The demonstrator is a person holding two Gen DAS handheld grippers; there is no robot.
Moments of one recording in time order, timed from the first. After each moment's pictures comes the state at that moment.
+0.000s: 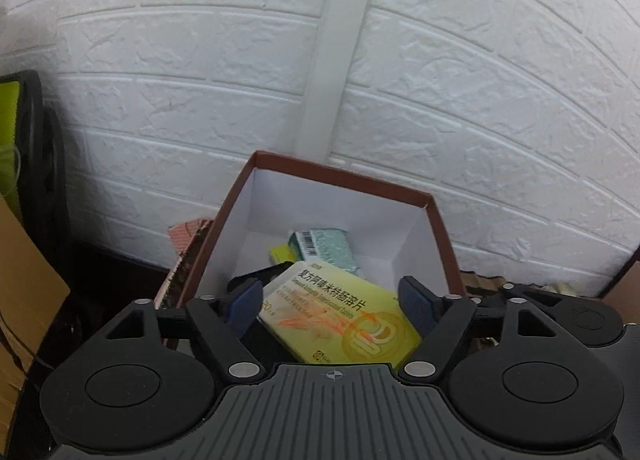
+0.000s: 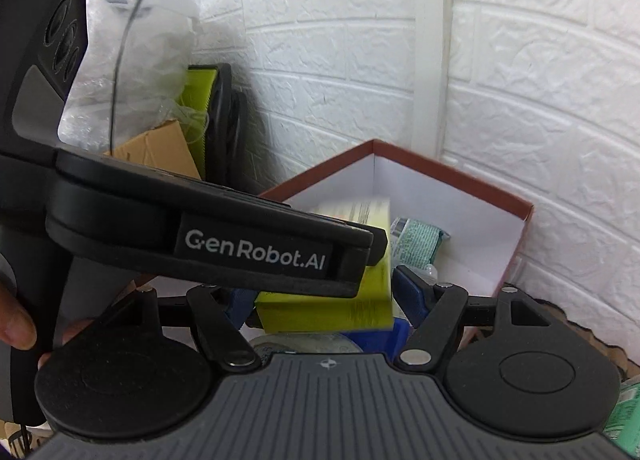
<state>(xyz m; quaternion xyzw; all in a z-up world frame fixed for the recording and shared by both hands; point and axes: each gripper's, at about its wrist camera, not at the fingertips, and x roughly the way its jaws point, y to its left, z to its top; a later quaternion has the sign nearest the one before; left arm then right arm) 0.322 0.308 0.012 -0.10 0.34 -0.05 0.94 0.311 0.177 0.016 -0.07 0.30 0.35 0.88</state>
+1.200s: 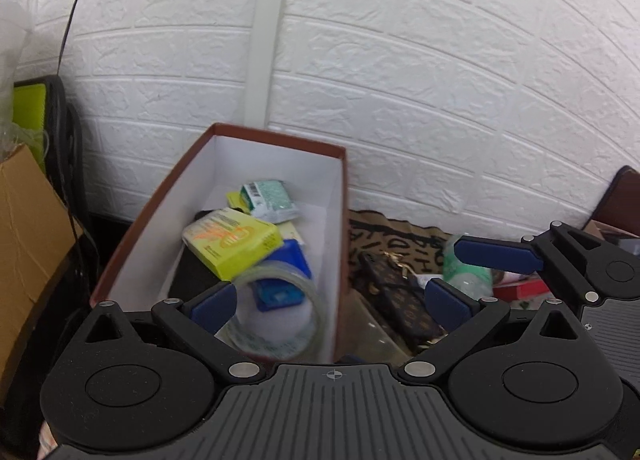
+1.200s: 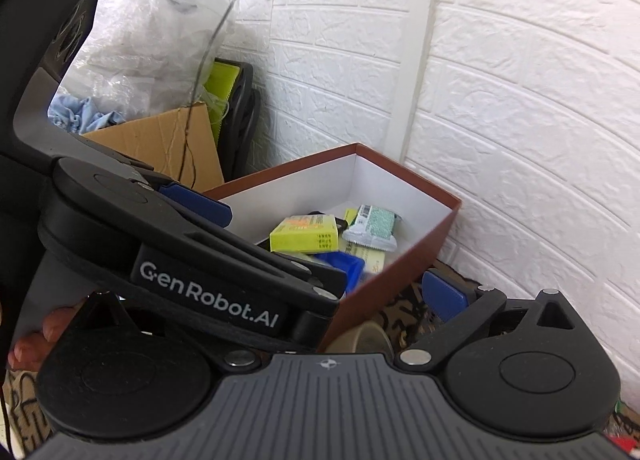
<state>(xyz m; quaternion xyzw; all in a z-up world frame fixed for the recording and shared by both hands) 0.201 0.213 0.059 -0.08 0.34 -0.05 0.93 0.198 0.104 0.059 -0.14 0.25 0.33 0.90</state>
